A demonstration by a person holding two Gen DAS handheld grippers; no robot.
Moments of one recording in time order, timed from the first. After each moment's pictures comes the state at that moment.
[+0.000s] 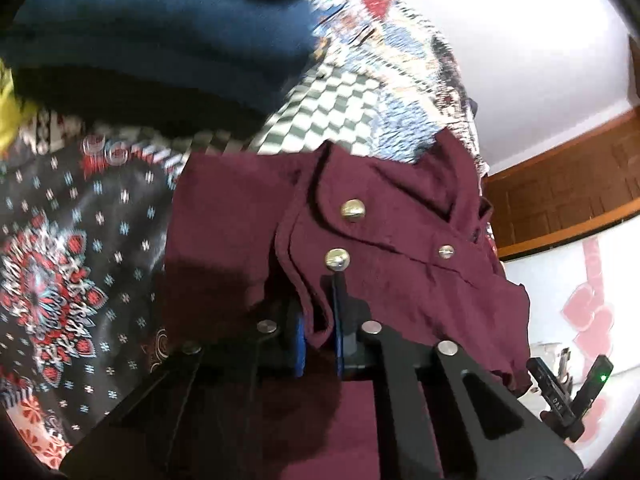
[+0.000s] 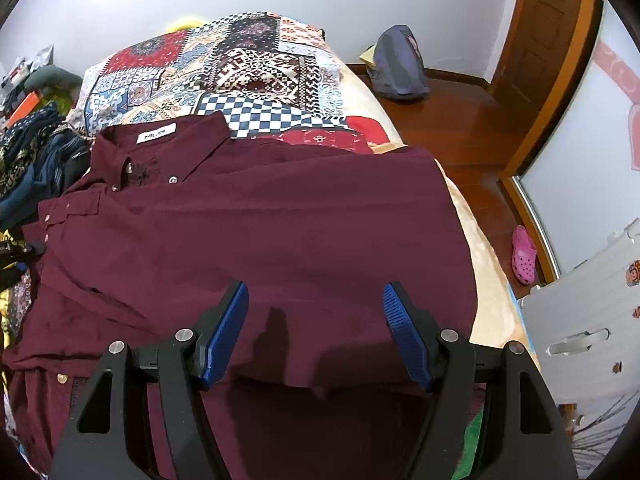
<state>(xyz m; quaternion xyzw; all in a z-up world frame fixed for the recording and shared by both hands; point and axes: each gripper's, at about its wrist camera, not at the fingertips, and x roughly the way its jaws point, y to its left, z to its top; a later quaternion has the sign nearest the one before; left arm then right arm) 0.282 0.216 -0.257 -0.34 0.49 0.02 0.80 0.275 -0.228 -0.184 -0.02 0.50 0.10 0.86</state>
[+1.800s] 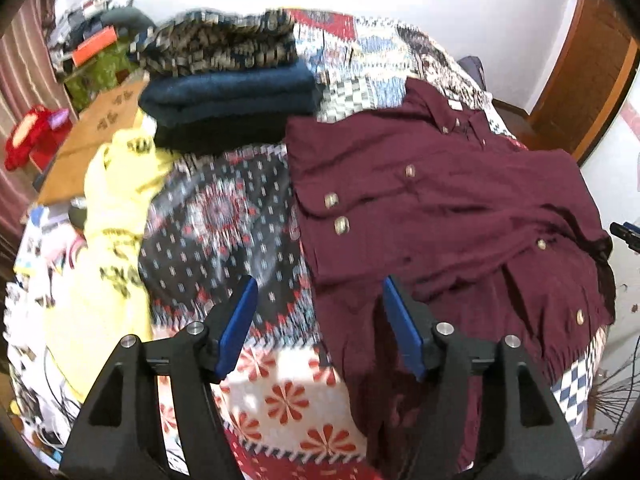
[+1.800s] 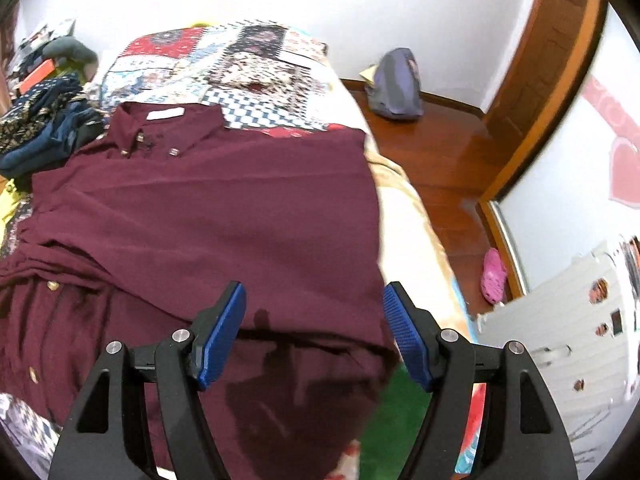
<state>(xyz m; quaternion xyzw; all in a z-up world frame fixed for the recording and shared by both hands) 0.094 0.161 -0.191 -0.08 0.48 0.09 0.87 0.225 -0.276 -0.169 -0.08 0.48 0.09 0.87</state>
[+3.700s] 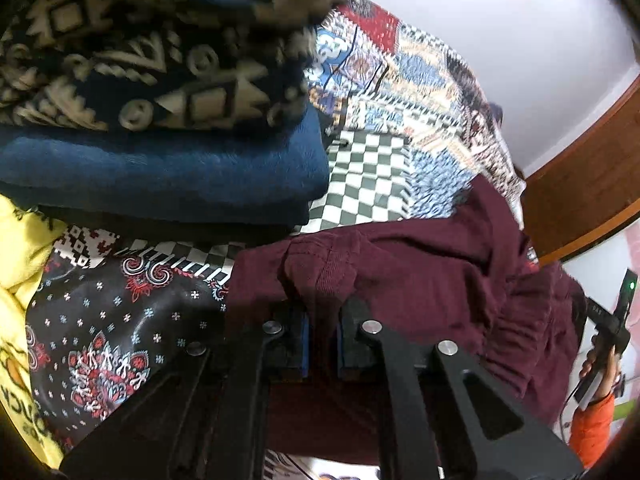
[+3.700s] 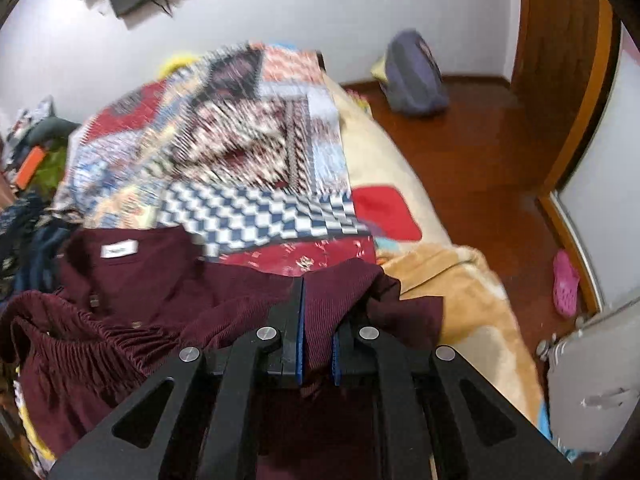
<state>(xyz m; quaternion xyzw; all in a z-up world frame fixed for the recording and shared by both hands) 0.316 0.245 -0.237 -0.23 0.48 0.08 0.84 0.431 -0.244 -0.216 0.05 0.50 0.13 0.85</state>
